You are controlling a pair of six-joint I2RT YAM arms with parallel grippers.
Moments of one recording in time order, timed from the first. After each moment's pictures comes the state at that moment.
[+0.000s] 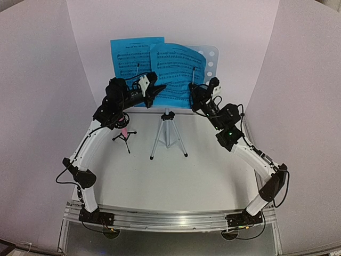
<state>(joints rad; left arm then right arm) -0.65 1.91 2.36 -0.35 0.45 0.33 0.67 1.65 1.66 0.45 -0.03 0.15</state>
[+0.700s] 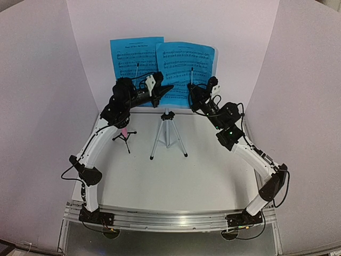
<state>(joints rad) -0.68 2.01 2.48 -0.33 0.50 0.30 0.67 1.65 1.68 0.41 -0.06 0.14</state>
